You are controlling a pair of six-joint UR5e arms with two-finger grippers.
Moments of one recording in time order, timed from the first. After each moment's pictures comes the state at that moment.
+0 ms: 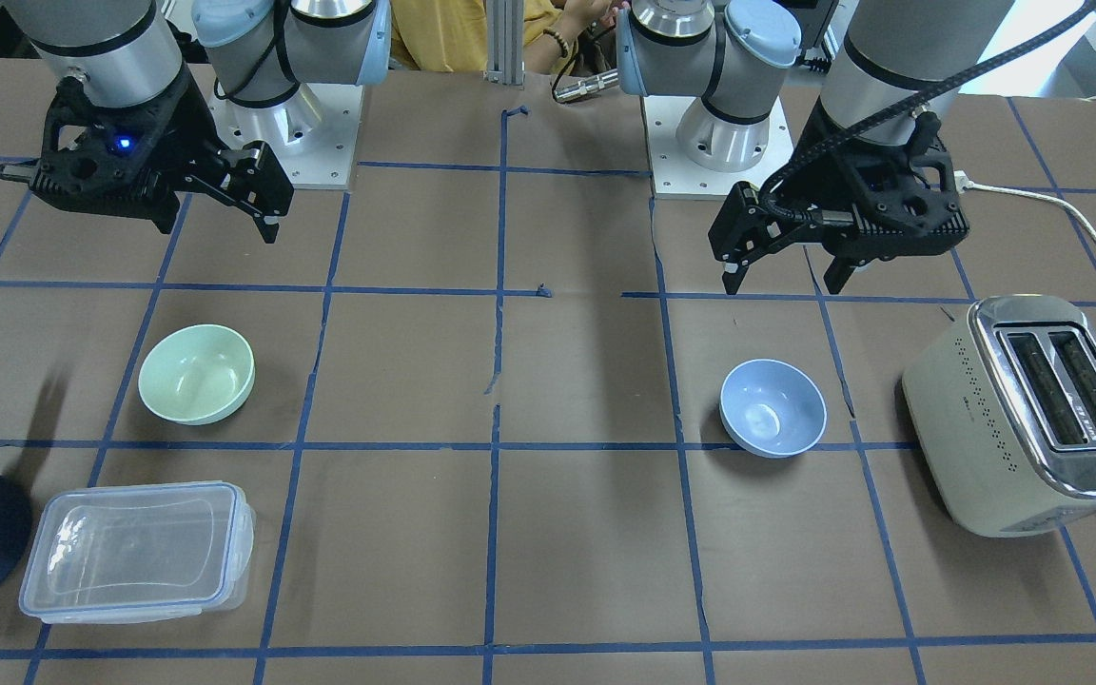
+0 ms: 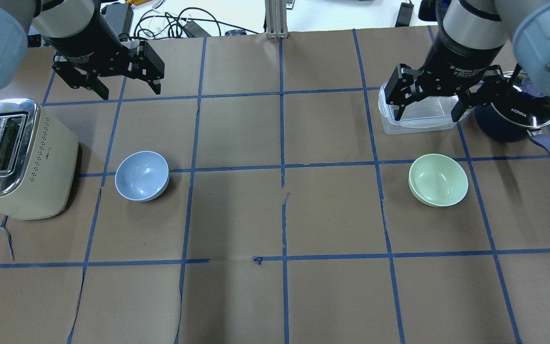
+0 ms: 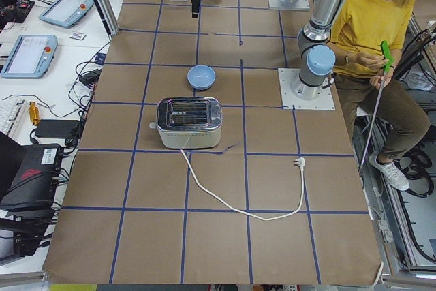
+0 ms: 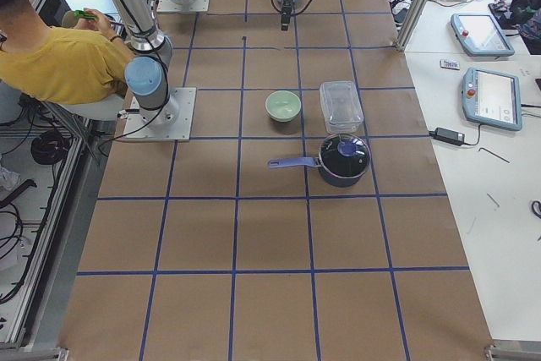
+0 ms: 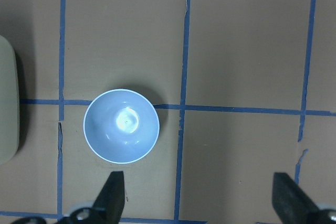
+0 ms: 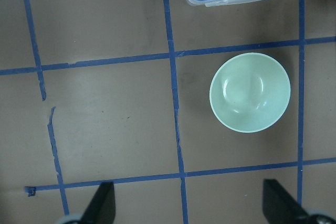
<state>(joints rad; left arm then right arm) -1.57 -1.62 -1.50 -1.53 1.59 -0.05 1.56 -1.59 1.59 -1.53 -1.58 0.08</state>
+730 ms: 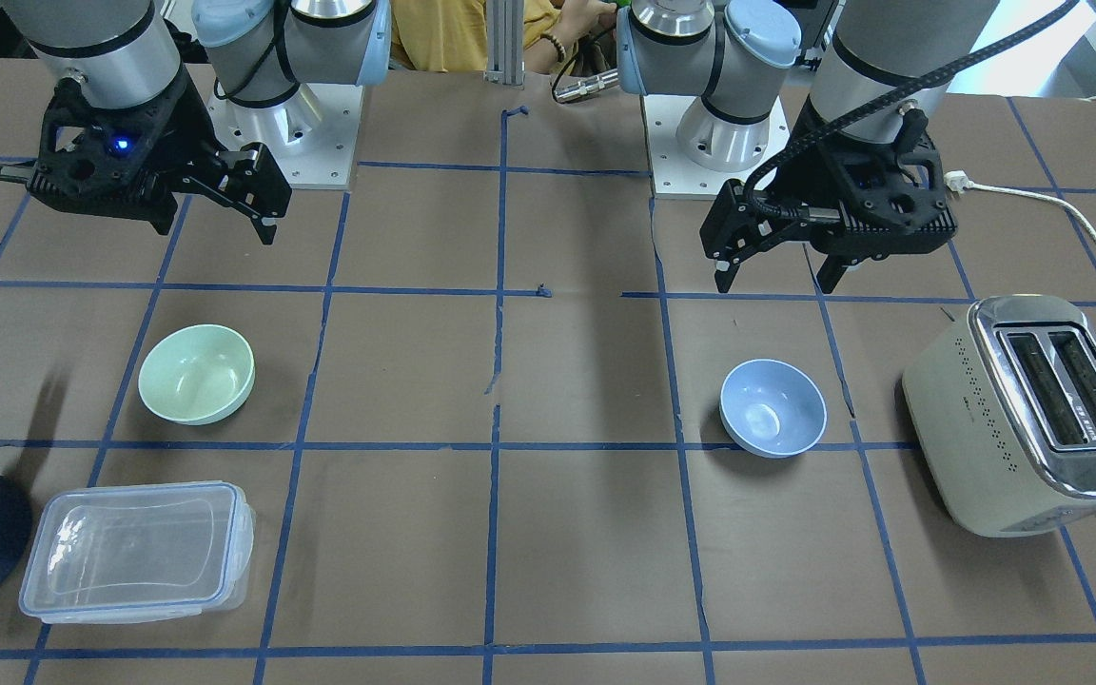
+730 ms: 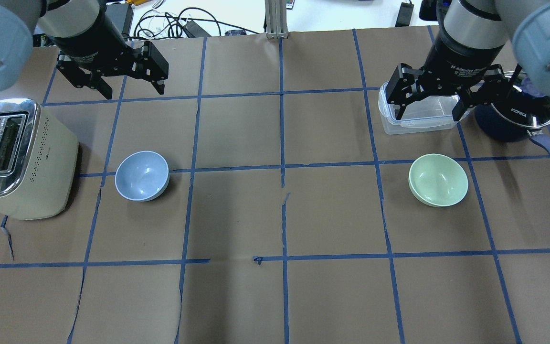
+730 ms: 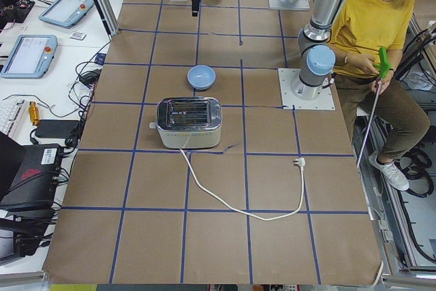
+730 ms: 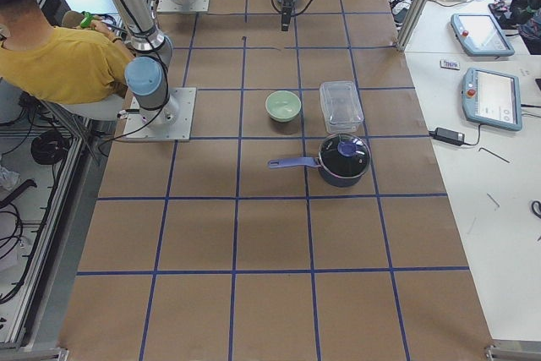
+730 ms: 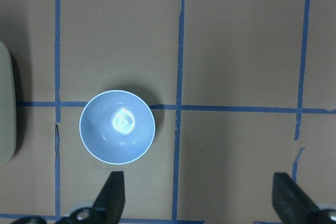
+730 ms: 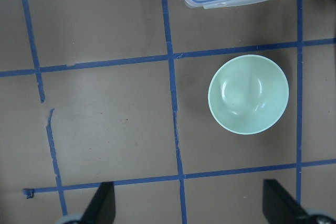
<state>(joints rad) -1.58 -1.62 -1.50 -1.53 1.59 -0.04 1.56 -1.59 1.59 -1.54 -1.58 0.08</state>
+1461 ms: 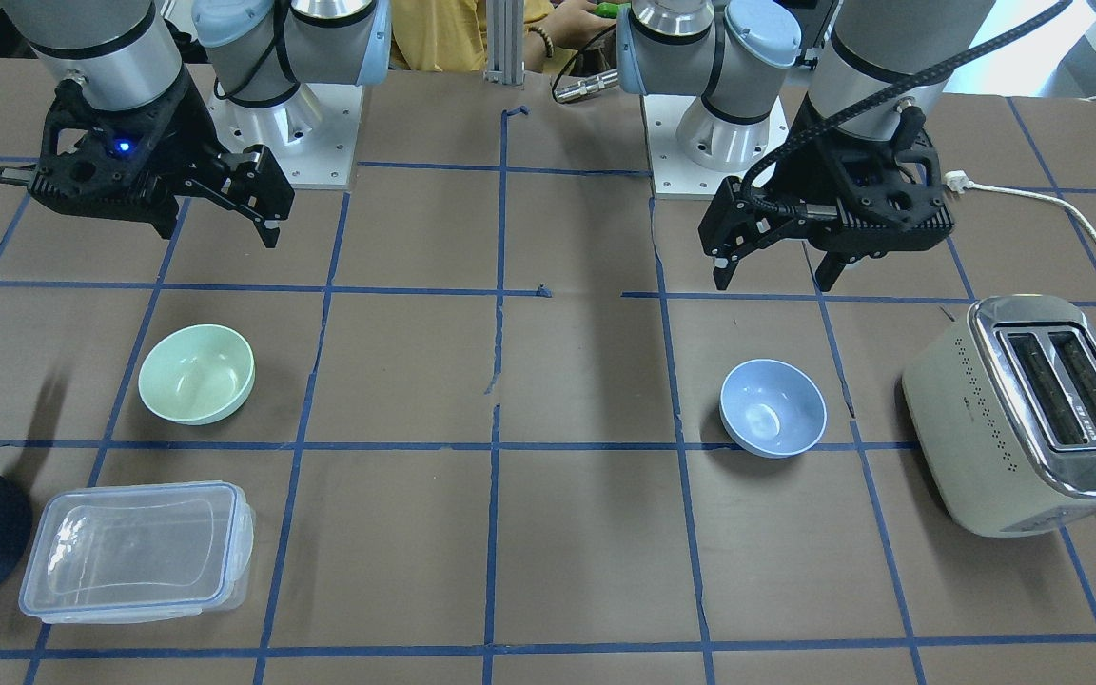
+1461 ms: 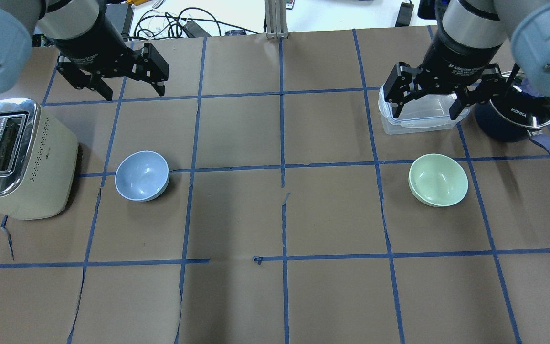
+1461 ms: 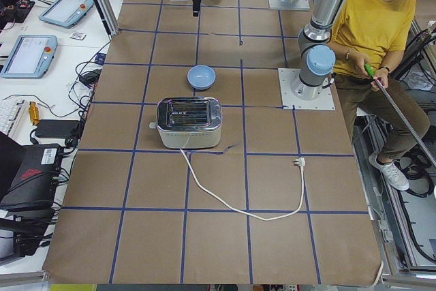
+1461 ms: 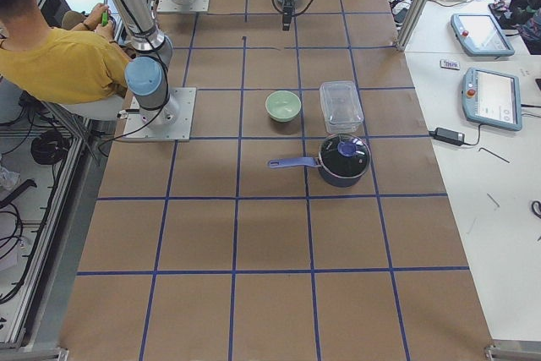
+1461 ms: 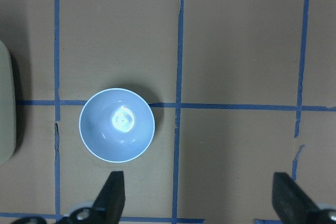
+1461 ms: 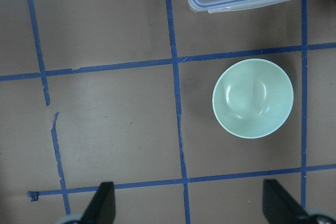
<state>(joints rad) -1.58 -1.62 -1.50 -1.53 1.59 -0.04 1.56 -1.59 1.59 -1.56 -1.57 0.08</state>
